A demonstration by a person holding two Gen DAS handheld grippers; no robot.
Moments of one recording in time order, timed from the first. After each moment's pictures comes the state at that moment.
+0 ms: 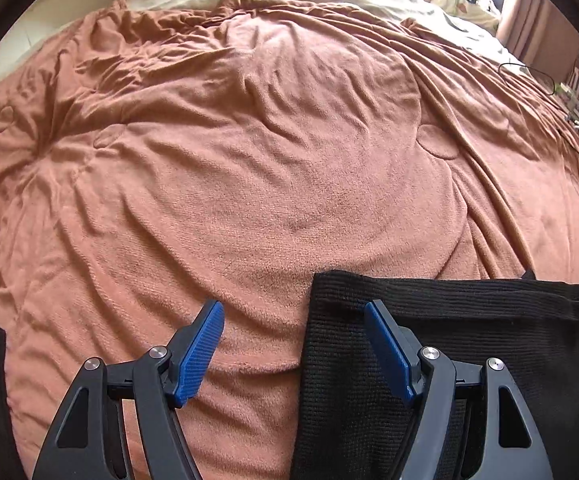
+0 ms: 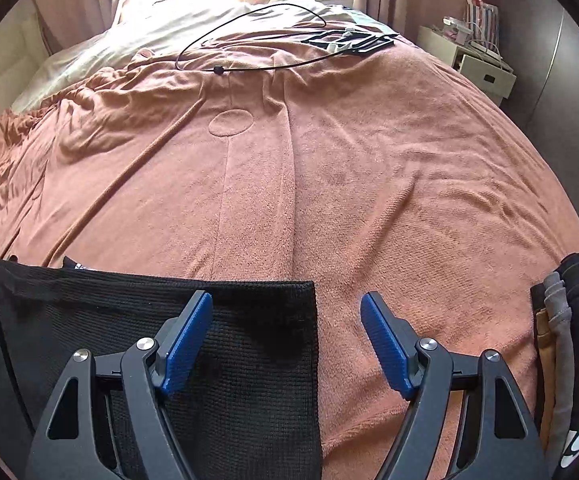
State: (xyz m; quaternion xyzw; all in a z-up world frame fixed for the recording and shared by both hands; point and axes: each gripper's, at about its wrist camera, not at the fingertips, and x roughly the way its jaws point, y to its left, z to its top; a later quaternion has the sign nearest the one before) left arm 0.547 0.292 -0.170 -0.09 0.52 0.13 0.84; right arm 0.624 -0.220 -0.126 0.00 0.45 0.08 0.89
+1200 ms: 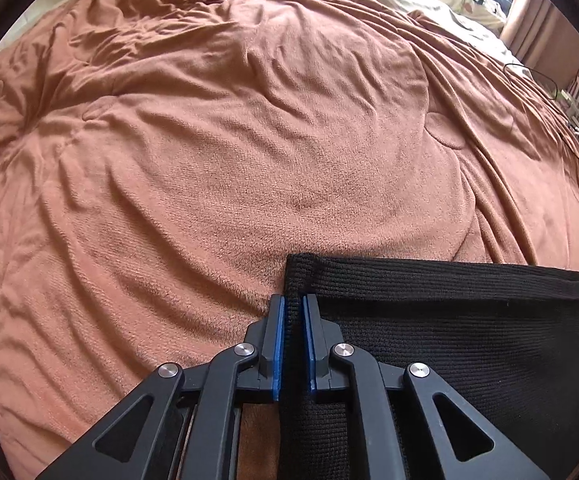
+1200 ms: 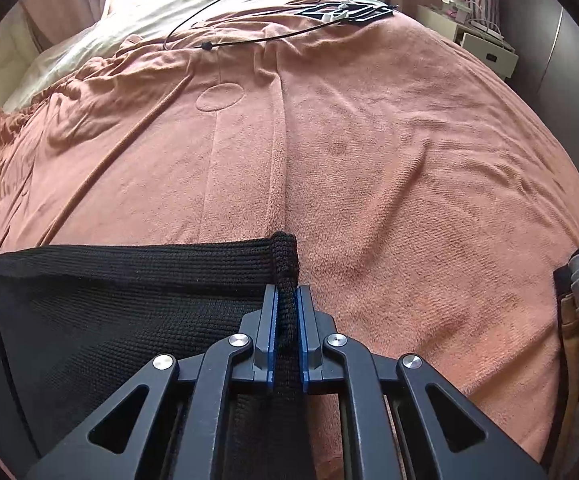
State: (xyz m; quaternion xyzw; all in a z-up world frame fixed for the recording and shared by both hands) left arm 0.550 0.300 -0.186 -0.12 0.53 0.12 0.83; right arm 0.634 -0.215 -0.149 0.01 0.47 0.08 0.88
